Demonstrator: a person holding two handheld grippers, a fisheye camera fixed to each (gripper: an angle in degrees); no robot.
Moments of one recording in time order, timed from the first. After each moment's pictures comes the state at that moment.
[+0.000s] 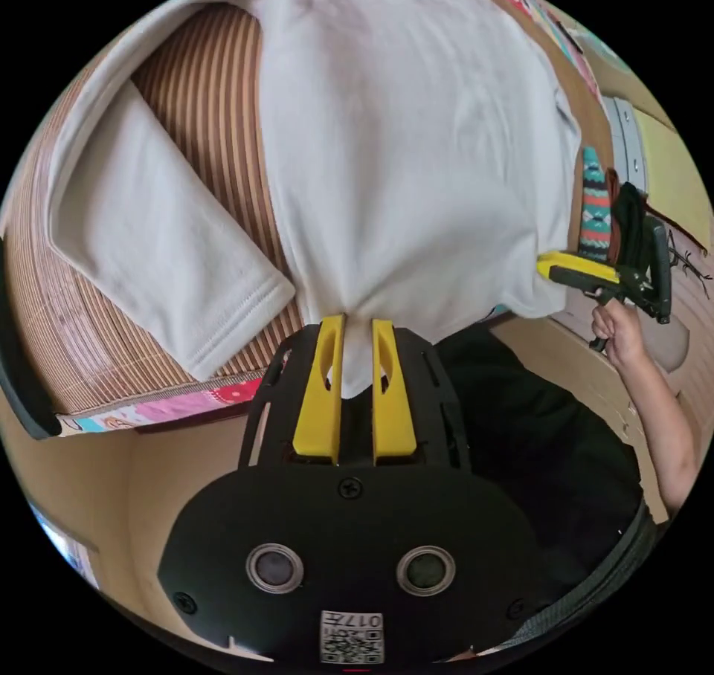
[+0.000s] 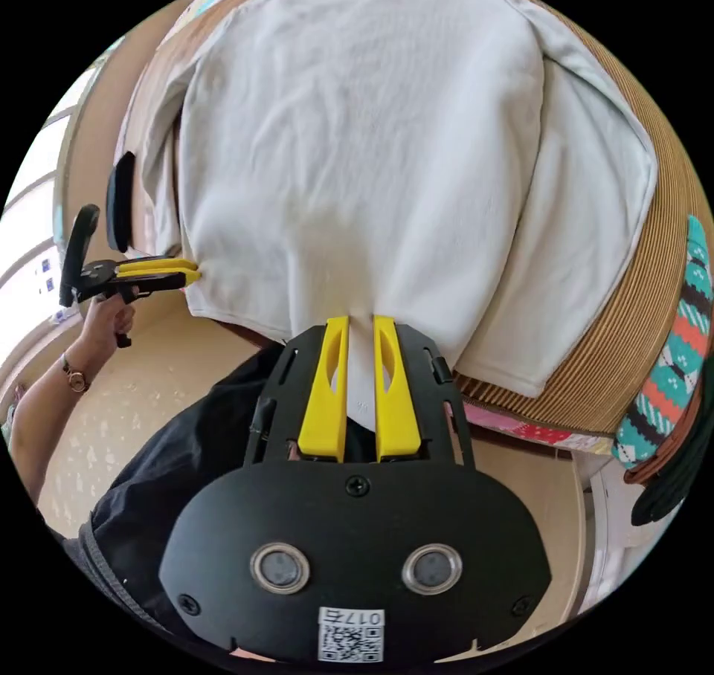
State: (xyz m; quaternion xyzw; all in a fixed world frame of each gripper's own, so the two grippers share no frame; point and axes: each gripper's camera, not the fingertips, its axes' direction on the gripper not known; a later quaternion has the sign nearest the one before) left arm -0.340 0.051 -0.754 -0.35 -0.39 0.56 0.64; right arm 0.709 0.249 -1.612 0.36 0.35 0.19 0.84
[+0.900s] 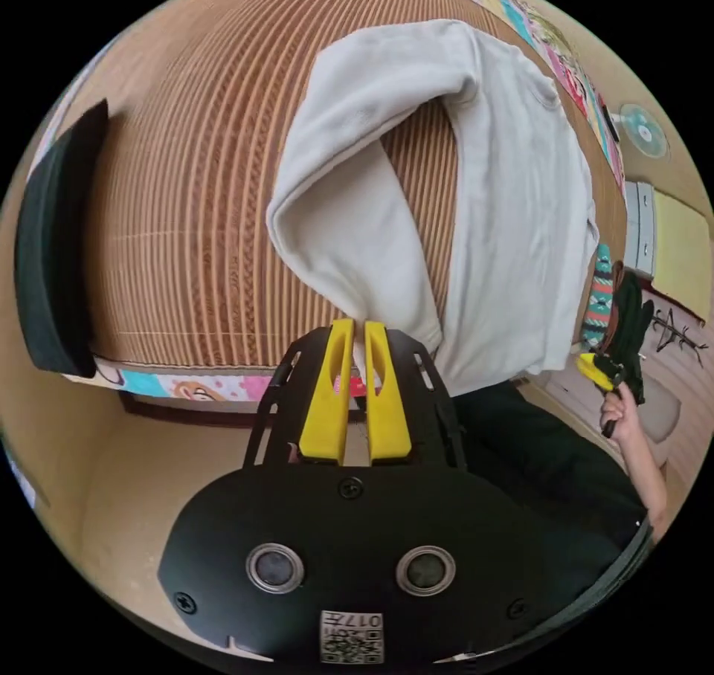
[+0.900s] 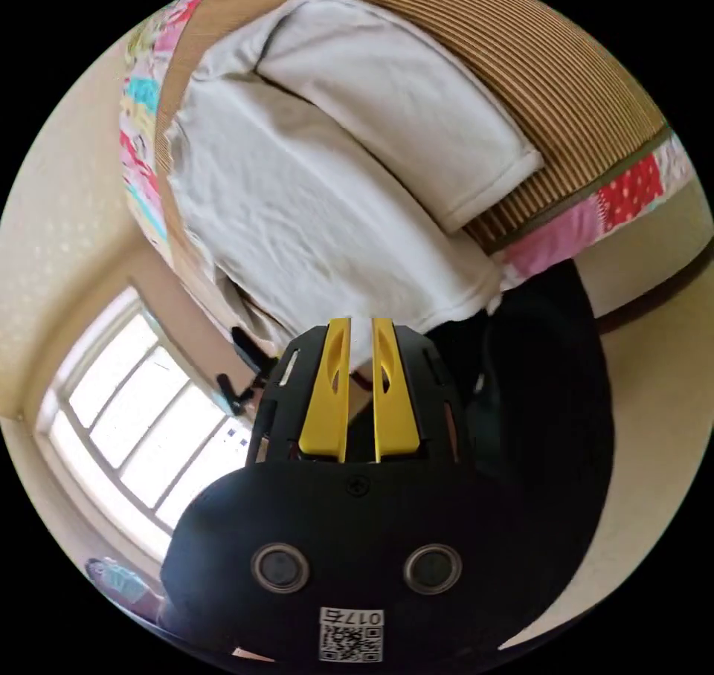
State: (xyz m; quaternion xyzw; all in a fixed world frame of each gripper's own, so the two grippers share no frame) left arm -0.338 -0.056 -0.969 -0.18 -0.38 0.55 0.72; right arm 0.790 0.362 -1.497 0.58 -0.11 0.28 0.76
